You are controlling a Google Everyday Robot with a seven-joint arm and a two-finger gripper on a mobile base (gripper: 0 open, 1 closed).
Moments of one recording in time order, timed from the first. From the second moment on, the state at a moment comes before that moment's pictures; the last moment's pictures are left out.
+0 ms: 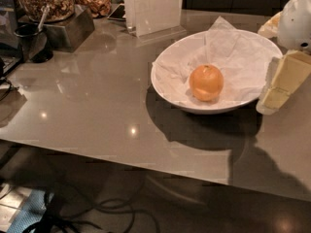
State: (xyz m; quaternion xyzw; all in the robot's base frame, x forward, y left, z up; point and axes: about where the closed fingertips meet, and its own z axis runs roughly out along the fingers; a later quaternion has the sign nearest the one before) arm 0.472 -0.206 0.979 -0.60 0.78 -0.02 0.19
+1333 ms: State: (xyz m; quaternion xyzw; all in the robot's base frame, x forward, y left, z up) arm 0.532 -0.182 0.970 -0.60 0.76 0.04 0.23
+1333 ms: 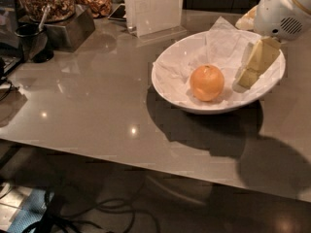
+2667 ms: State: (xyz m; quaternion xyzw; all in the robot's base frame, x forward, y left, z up) arm 0.571 -0.153 0.935 -0.60 0.75 0.12 0.25
